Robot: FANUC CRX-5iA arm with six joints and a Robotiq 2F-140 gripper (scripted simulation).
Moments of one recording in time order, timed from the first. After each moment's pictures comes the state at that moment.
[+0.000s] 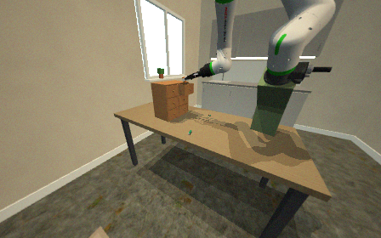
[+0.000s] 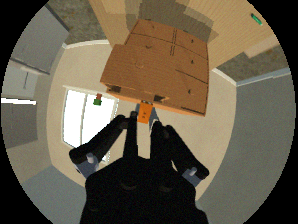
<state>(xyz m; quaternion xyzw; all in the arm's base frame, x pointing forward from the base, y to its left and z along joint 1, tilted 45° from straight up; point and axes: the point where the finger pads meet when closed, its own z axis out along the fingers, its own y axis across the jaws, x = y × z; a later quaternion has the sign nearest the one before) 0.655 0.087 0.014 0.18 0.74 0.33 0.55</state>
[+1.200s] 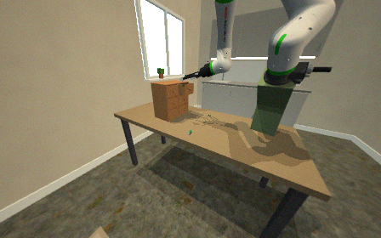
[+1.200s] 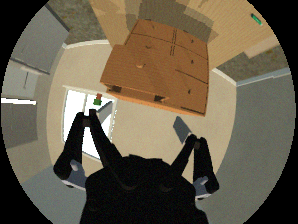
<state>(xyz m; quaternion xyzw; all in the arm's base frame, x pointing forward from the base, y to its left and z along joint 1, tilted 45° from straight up) 0.655 0.087 0.014 0.18 0.74 0.33 0.55</state>
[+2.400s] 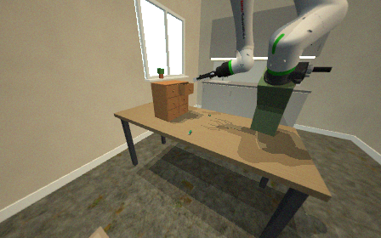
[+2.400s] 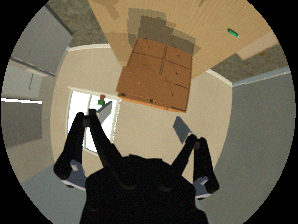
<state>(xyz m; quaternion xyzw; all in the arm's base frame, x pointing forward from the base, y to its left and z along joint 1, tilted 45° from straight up) 0.521 0.075 0.009 0.18 0.74 0.33 0.55</state>
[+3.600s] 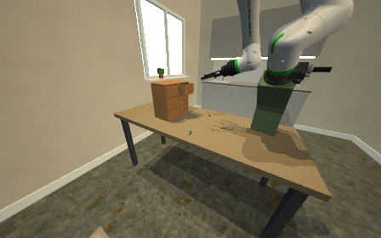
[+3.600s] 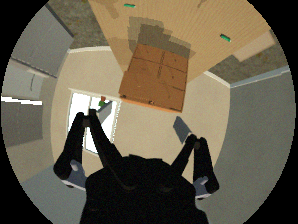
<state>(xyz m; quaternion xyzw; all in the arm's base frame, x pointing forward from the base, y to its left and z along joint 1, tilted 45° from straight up) 0.481 0.070 0.008 0.18 0.75 0.34 0.54</state>
